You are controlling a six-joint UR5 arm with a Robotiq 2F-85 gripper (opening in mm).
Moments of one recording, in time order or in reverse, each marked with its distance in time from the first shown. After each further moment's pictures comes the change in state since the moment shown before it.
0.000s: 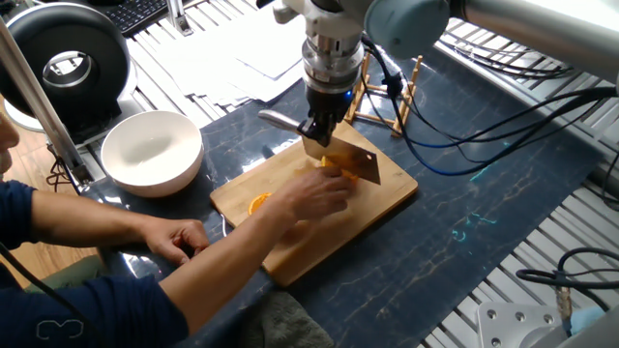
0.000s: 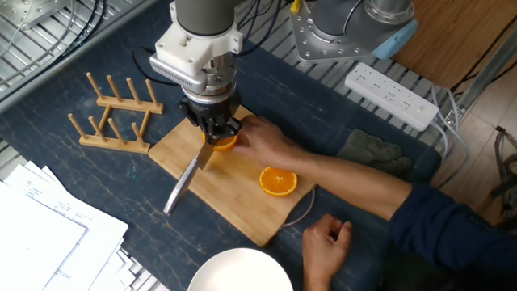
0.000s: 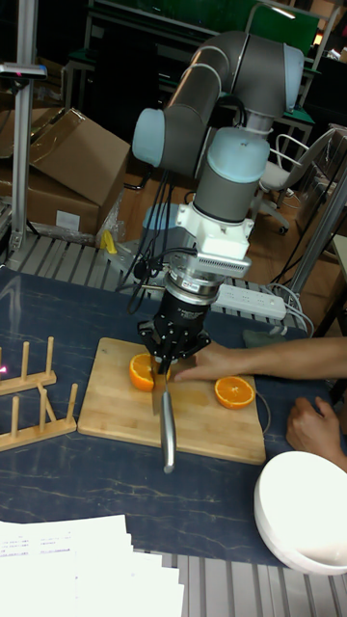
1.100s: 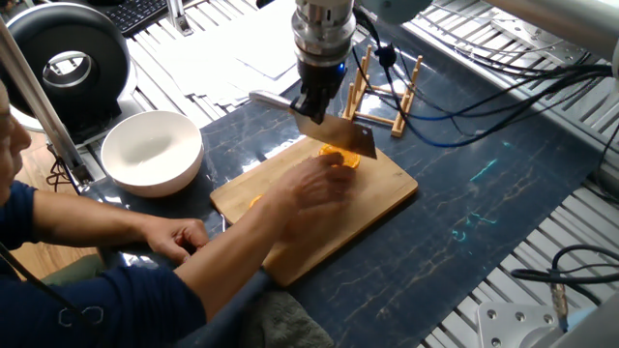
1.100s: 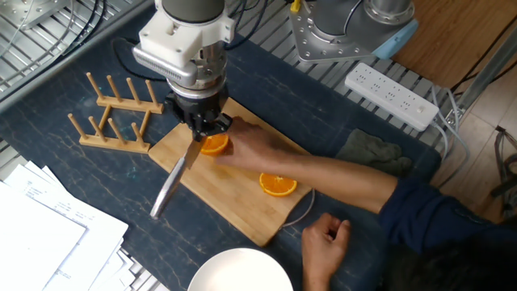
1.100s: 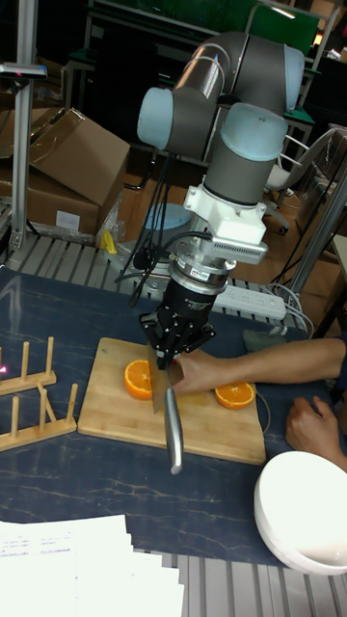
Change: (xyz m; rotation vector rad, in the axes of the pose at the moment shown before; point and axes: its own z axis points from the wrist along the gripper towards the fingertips) arm -0.026 -0.009 -0.031 0.026 -0.009 -0.062
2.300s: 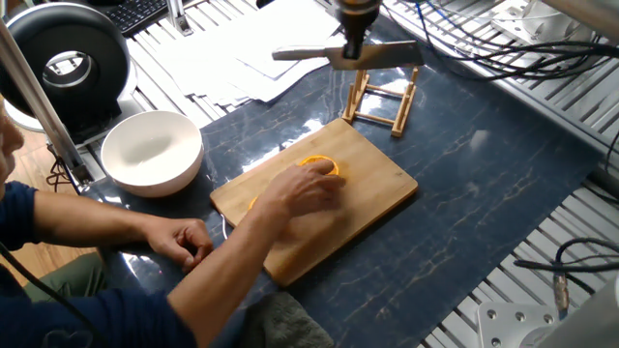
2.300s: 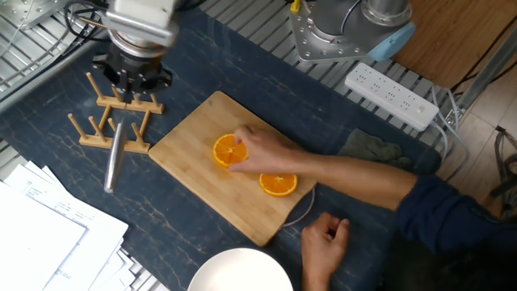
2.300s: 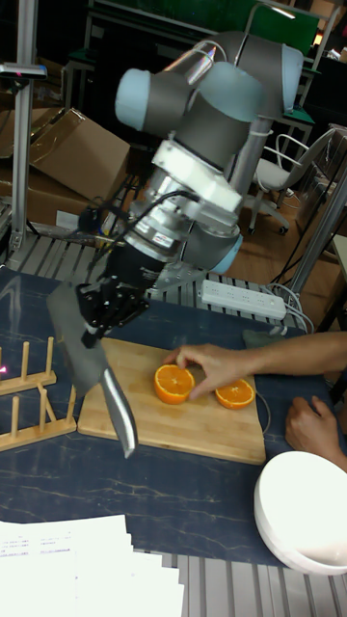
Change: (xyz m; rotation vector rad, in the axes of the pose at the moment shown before) arm -0.008 -0.140 -0.034 0.247 -0.037 -0.447
